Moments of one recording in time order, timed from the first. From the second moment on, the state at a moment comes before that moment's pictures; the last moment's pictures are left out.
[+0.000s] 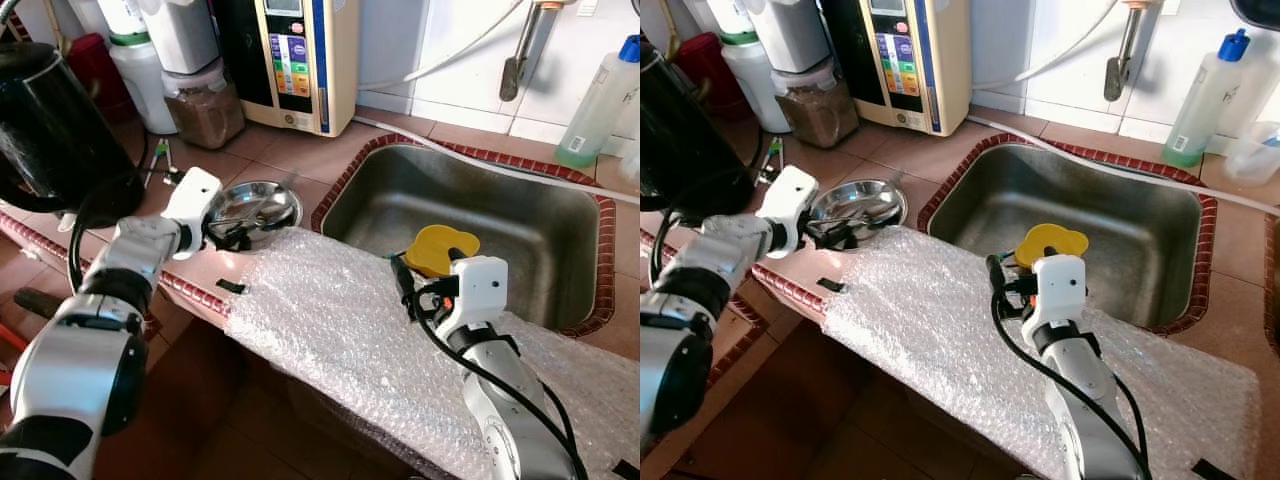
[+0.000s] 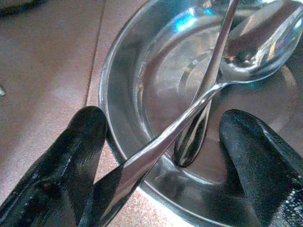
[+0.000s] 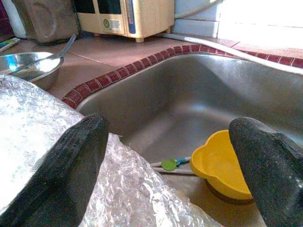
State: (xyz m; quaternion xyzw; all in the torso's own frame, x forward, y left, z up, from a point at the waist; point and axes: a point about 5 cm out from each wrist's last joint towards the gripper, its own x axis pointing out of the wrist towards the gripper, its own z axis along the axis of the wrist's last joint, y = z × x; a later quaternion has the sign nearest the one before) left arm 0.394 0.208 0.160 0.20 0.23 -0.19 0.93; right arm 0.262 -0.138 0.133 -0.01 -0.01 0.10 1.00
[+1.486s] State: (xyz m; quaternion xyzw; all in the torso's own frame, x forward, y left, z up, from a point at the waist) left arm 0.401 0.168 0.163 0.10 0.25 -0.19 0.94; right arm 0.269 -0.137 0.135 0.01 -0.03 0.07 1.00
